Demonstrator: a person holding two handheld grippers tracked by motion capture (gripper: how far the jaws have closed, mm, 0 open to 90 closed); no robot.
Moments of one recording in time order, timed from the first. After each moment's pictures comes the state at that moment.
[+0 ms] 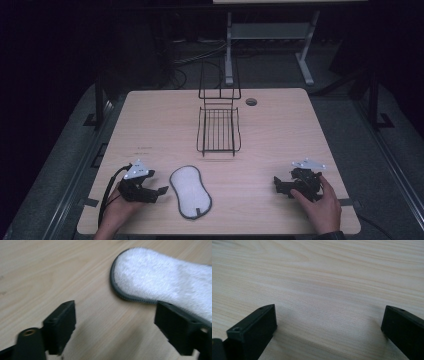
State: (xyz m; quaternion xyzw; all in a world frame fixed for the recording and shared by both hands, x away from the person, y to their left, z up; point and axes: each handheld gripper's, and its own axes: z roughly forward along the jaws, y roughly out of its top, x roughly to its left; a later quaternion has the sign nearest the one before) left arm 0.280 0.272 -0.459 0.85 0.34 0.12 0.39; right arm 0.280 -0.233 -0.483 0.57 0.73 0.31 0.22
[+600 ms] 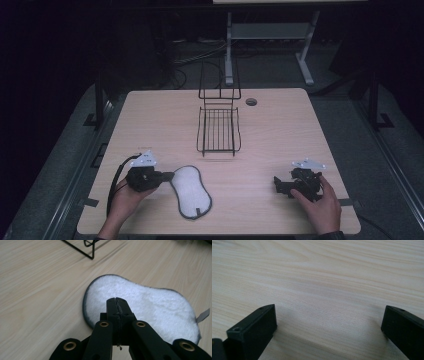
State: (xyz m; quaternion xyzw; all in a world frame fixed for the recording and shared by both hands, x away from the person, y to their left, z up) left arm 0.298 0.241 -0.432 0.86 0.30 0.05 0.41; right arm 0.280 -0.233 -0.483 0.57 0.73 0.31 0.22
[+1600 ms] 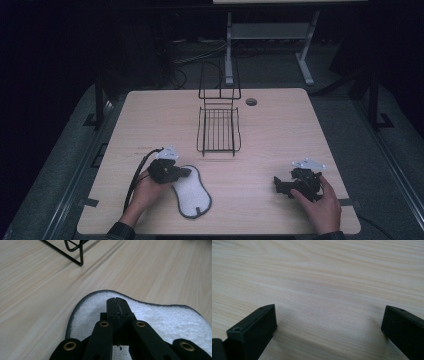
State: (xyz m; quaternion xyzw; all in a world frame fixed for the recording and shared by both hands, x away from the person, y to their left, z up) left arm 0.329 0.200 -0.452 0.88 0.29 0.04 0.39; right arm 0.280 -0.233 -0.483 0.57 0.73 0.31 0.22
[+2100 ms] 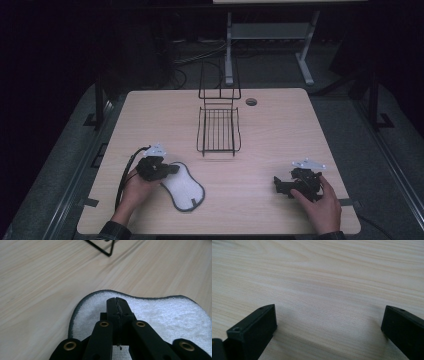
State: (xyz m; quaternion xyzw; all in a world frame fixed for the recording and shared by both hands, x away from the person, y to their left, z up) left arm 0.334 0.235 -0.450 0.87 0.32 0.06 0.38; right arm 0.280 -0.233 -0.483 0.57 0.73 0.31 0.22
